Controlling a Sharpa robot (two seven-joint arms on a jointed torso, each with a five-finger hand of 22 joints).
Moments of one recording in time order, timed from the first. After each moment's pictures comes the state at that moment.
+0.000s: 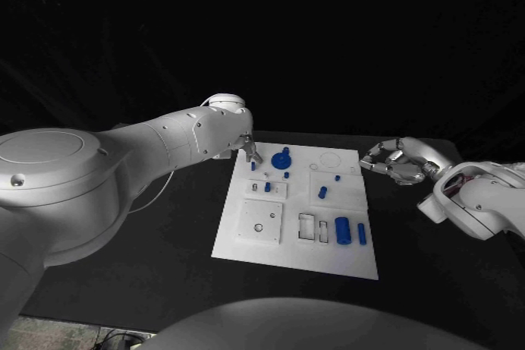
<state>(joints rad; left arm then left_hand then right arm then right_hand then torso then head) 1.29 -0.23 -0.18 0.66 -1.17 0.32 -0.47 1.15 -0.06 0.09 0.29 0.20 1.01 0.02 0.41 1.03 1.46 -0.03 1.57 1.31 1.47 -0.07 1.57 1.31 0.02 1.46 0.04 1.48 1.31 1.23 -1.00 -0.23 1.50 -0.93 -0.36 0.16 1.29 0.15 -0.15 0.29 0.46 0.71 0.12 0.54 0.62 1.46 0.06 1.57 1.31 1.47 0.00 1.57 1.31 0.07 1.28 0.12 1.23 1.31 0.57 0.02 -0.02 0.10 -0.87</state>
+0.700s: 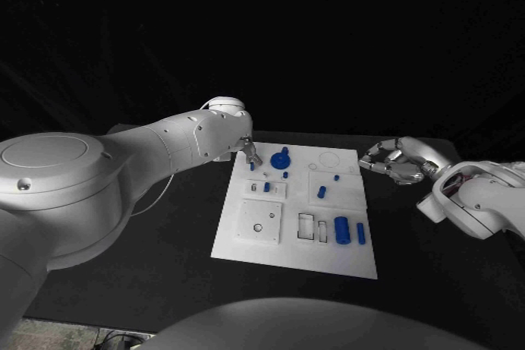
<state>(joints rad) 1.27 -0.22 -0.18 0.64 -1.17 0.32 -0.45 1.16 -0.05 0.09 0.29 0.22 1.00 0.03 0.41 1.04 1.46 -0.03 1.57 1.31 1.47 -0.07 1.57 1.31 0.02 1.46 0.04 1.48 1.31 1.23 -1.00 -0.23 1.51 -0.93 -0.36 0.16 1.29 0.15 -0.15 0.29 0.46 0.71 0.12 0.54 0.62 1.46 0.06 1.58 1.31 1.47 0.00 1.57 1.31 0.07 1.28 0.12 1.23 1.31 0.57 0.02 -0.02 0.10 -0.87</state>
